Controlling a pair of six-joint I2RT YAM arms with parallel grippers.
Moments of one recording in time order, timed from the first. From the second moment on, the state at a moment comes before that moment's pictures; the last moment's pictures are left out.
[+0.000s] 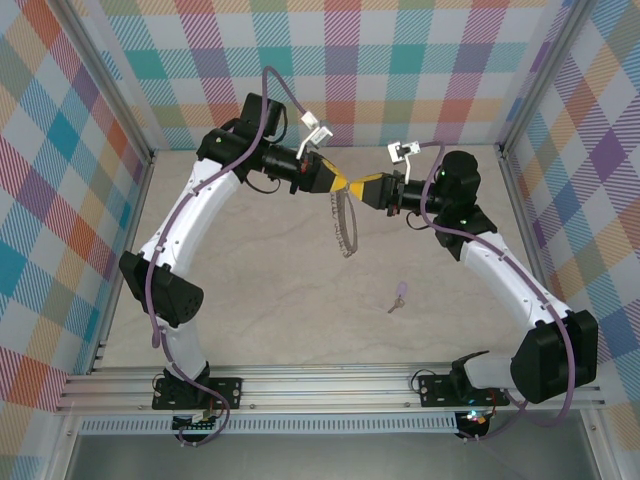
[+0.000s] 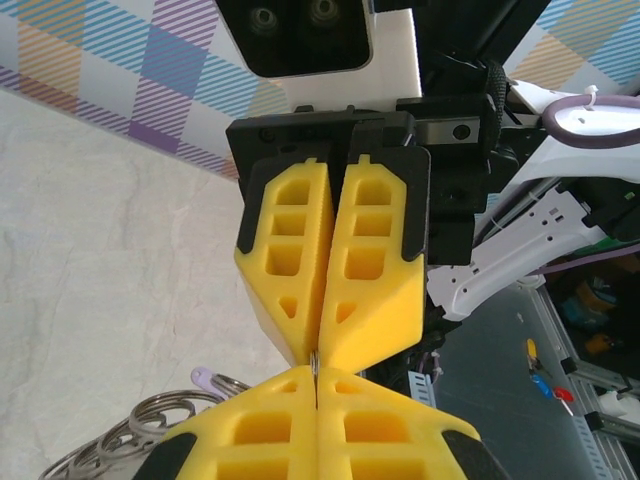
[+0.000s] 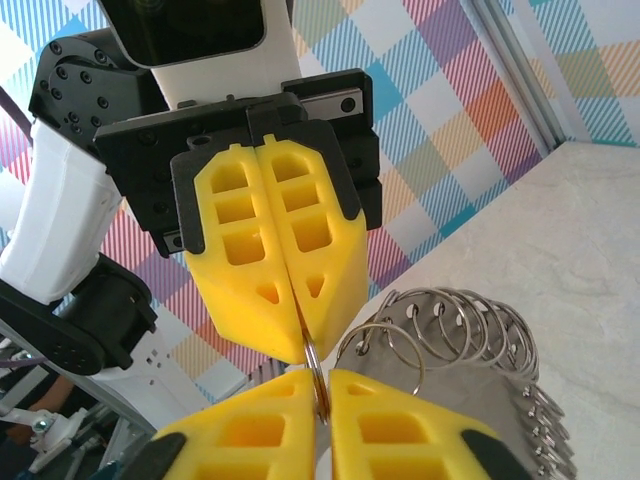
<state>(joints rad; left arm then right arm) -0.46 1.86 2.13 -1.03 1.12 0.24 0.34 1.31 1.09 0.23 -1.03 0.62</state>
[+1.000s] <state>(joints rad) -0.42 1.52 1.53 -0.24 0.77 -0.36 0.35 1.30 0.94 0.62 -0.82 0.77</state>
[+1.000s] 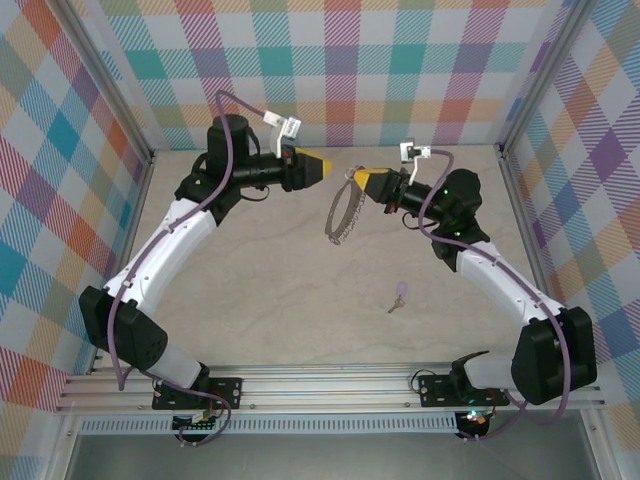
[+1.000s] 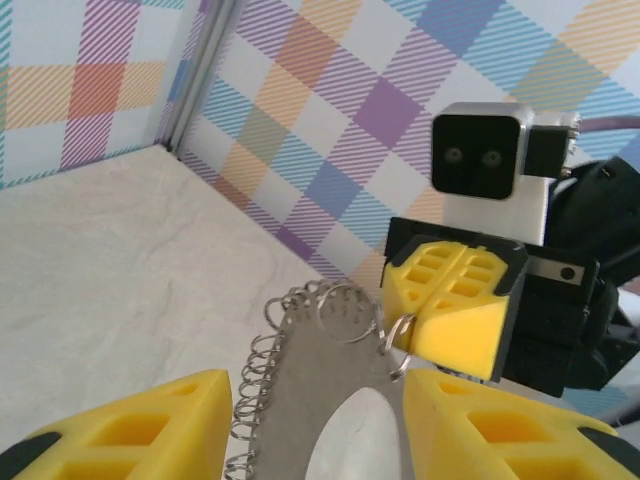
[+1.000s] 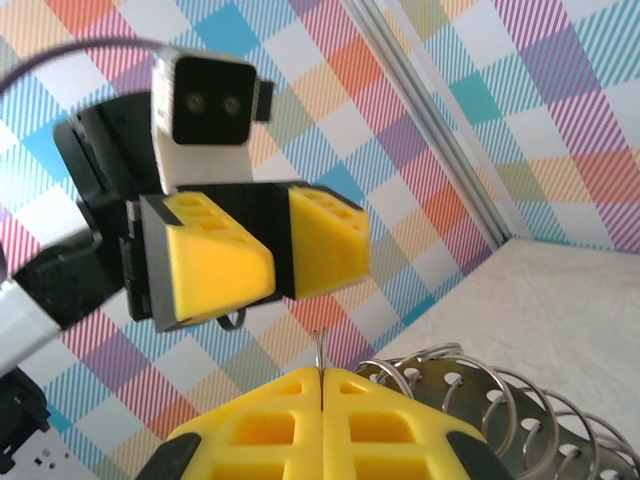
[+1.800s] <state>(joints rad) -0.48 1.50 1.37 0.22 0.74 -0.66 0.38 1.39 0.93 0.95 -0.72 0.96</state>
